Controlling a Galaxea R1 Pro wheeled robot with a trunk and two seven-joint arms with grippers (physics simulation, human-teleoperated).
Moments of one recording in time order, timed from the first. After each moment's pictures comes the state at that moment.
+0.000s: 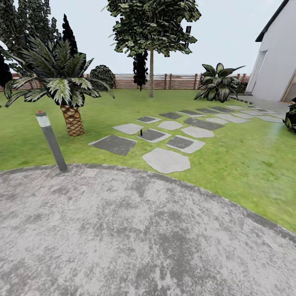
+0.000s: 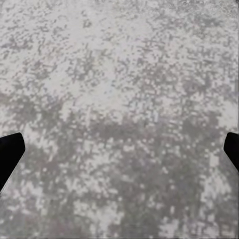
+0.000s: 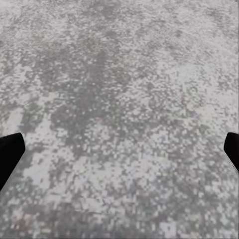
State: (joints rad) left arm -0.19 0.05 0.04 -0.27 0.00 -0.42 0.02; right arm -0.06 -0.03 -0.06 -0.52 0.01 -0.48 0.00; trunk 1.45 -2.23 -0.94
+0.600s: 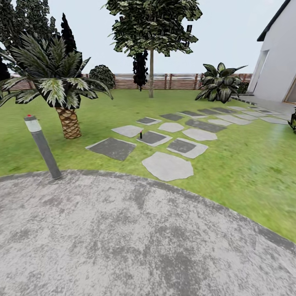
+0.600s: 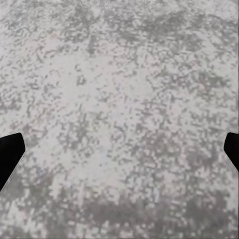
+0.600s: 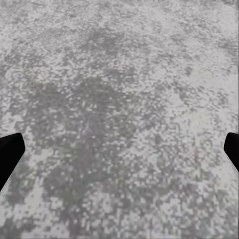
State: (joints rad) left arm -0.19 0.05 0.04 -0.27 0.00 -0.42 0.02; right arm -0.06 -0.03 -0.06 -0.52 0.01 -0.48 0.00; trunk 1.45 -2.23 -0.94
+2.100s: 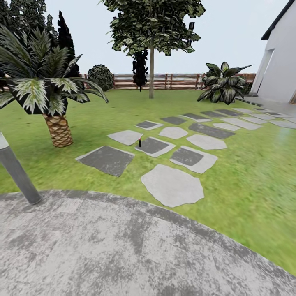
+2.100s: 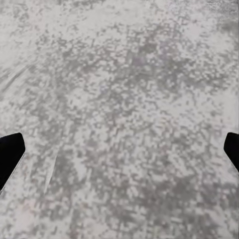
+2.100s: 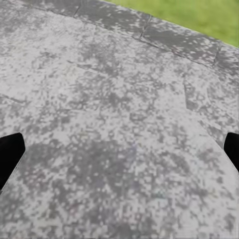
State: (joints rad) left arm -0.19 0.05 0.04 -0.27 0.00 -0.42 0.02; right arm -0.06 -0.03 -0.06 -0.52 0.01 -0.48 0.00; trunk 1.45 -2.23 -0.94
